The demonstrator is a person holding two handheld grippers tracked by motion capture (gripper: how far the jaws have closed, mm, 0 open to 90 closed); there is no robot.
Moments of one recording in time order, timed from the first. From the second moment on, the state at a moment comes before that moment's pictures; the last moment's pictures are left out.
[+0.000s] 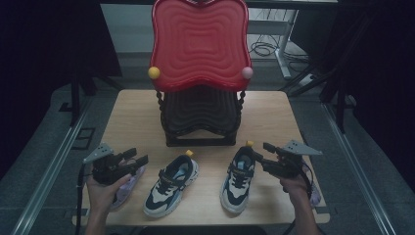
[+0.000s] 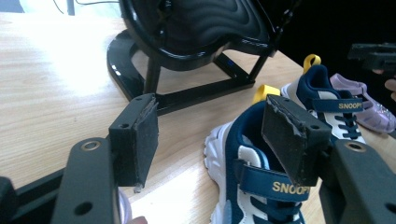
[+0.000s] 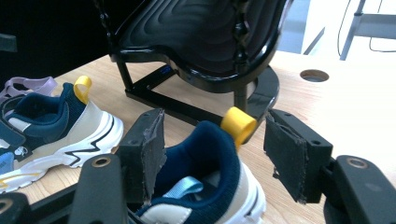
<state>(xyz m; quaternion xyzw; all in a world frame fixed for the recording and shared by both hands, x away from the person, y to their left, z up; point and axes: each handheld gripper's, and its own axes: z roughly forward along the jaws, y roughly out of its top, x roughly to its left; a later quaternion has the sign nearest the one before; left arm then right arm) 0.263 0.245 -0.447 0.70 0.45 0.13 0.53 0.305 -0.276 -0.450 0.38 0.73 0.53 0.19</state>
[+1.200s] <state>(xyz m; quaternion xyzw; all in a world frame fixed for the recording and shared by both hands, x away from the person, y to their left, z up) 0.227 0.258 -0.437 0.73 0.46 0.13 0.49 0.310 -0.266 -0.454 0.39 0.74 0.53 0.16</state>
